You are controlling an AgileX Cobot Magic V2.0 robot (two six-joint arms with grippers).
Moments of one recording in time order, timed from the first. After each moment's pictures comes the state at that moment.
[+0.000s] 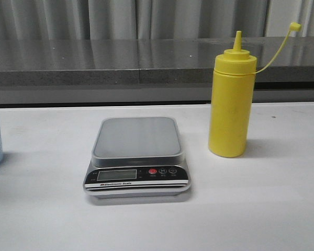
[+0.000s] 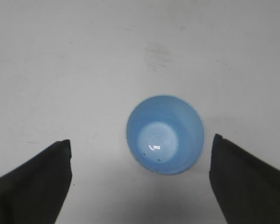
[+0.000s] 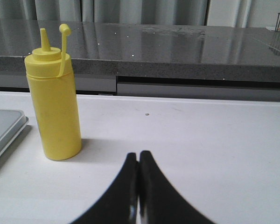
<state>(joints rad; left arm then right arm) 0.03 1.33 -0.97 -0.01 0.61 -0.04 0.09 -0.01 0.03 -0.13 0.11 0.16</state>
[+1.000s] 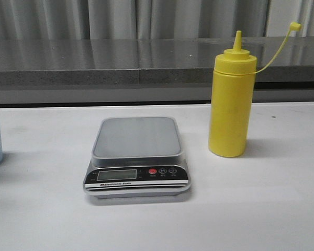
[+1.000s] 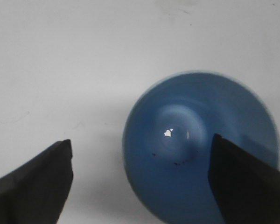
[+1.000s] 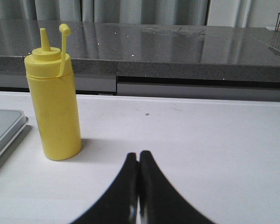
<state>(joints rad) 0.03 1.64 -0.98 -0.01 0.50 -0.04 0.09 -0.01 0.03 -0.13 0.11 0.16</state>
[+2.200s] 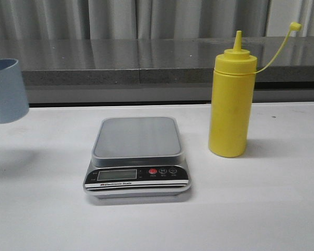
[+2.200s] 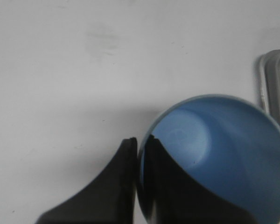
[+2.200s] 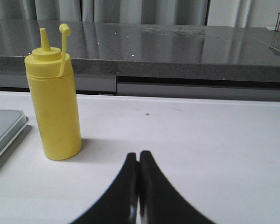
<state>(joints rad) -0.01 1.61 -1.26 -0.22 0.83 0.13 0.09 -0.01 0.03 -0.13 0.11 0.16</state>
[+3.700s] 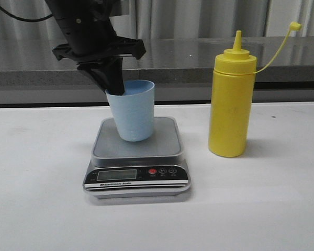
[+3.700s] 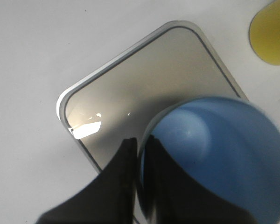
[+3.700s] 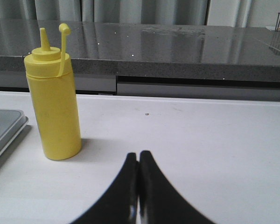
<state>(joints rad) -0.45 1.97 -1.65 -0.18 0.91 0.15 0.09 -0.01 0.03 -0.13 0.11 0.16</state>
